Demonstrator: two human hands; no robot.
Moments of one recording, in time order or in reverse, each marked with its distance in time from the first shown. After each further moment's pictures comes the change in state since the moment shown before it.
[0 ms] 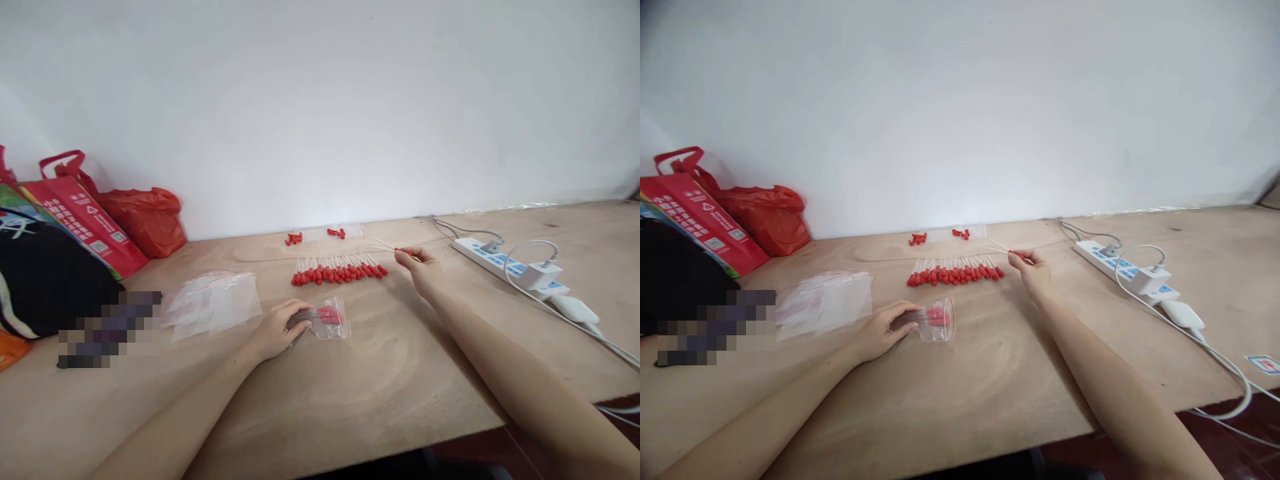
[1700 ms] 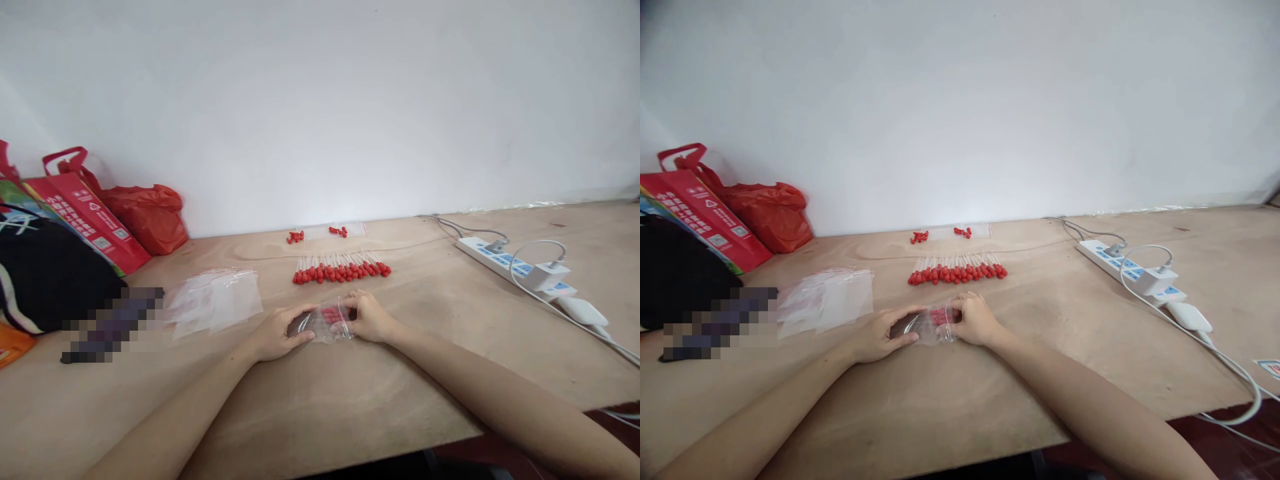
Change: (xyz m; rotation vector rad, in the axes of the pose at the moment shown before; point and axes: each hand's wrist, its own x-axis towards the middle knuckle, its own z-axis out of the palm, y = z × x) left_hand -0.004 0.004 -0.006 -0.005 -0.227 -0.092; right_hand -0.089 -0.023 0.066 -0.721 -0.886 -0.321
